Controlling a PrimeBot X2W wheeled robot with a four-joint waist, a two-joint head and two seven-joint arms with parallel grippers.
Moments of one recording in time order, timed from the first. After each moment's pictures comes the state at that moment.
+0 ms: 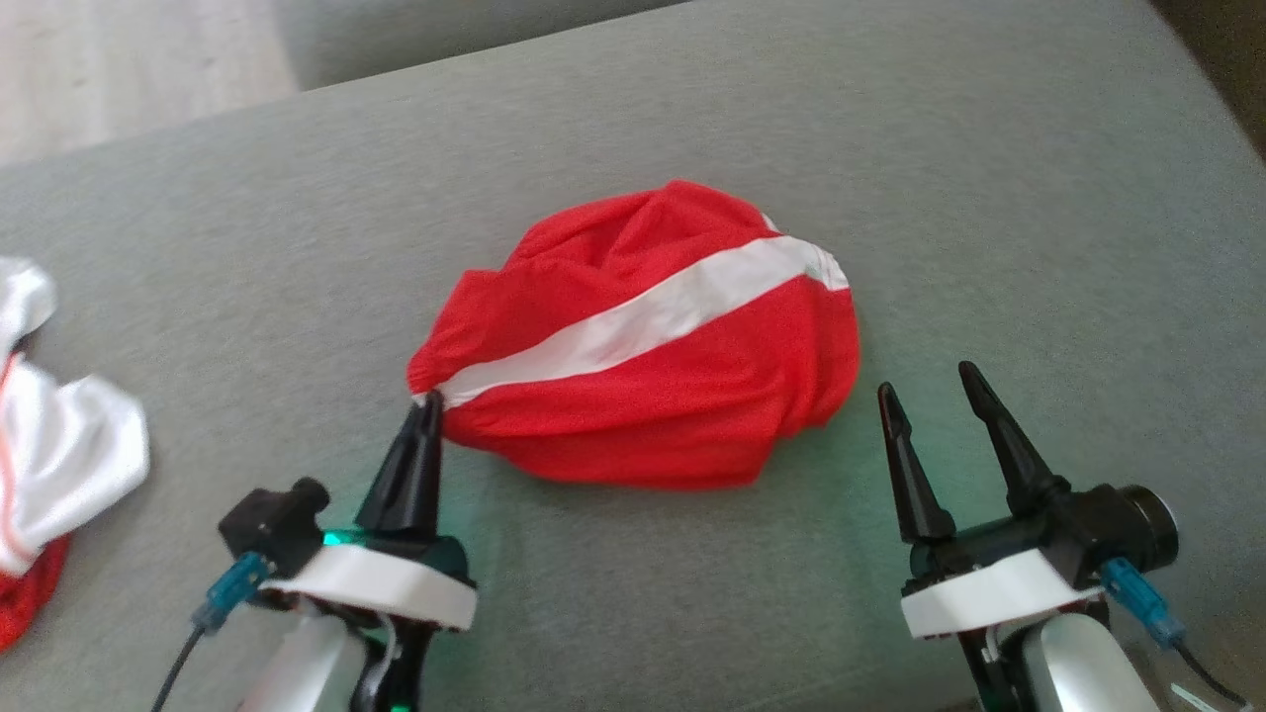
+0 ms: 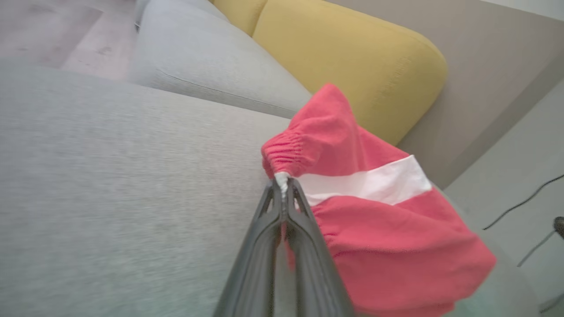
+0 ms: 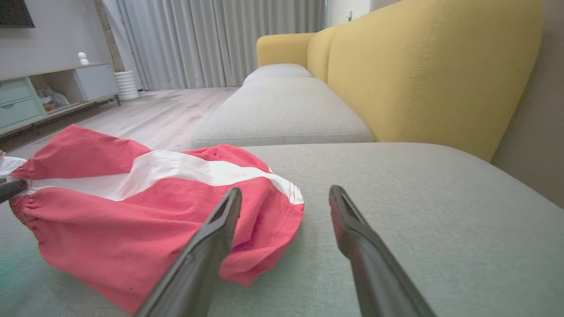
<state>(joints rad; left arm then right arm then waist) -0.20 0.19 -0.42 0.34 -0.64 -0.11 -0.23 -0.03 -0.05 0.15 0.15 0.05 0.13 -0.26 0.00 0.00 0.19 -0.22</state>
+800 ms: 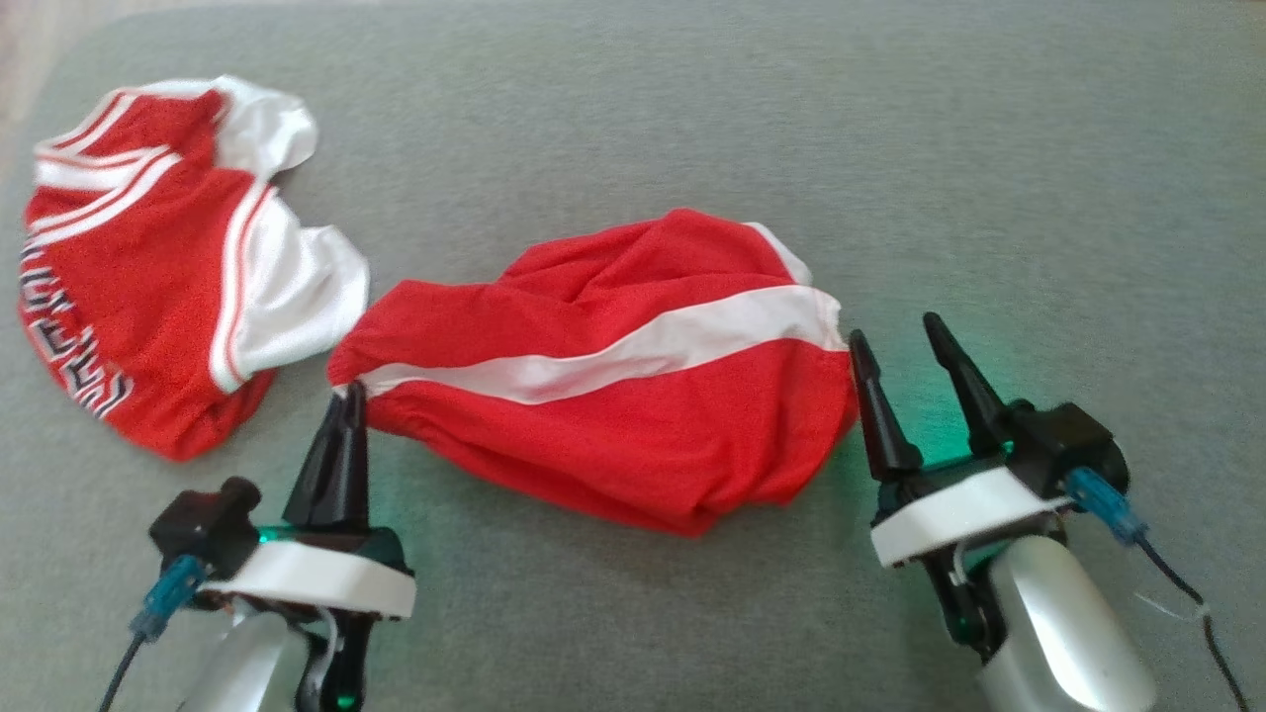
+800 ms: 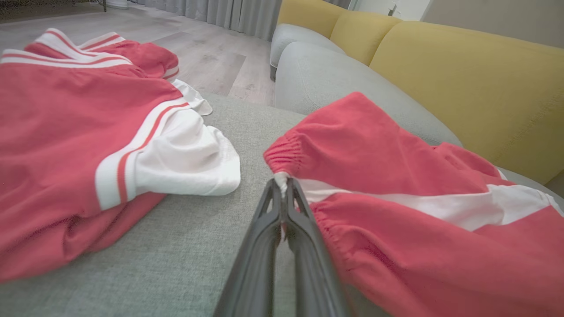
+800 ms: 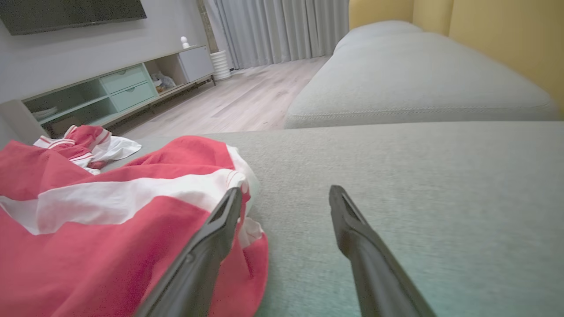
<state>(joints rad) -0.19 0.25 -0.34 0.32 -0.60 -0.07 -0.25 -0.21 -0.05 0.20 0.36 0.15 0.13 -0.26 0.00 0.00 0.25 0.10</state>
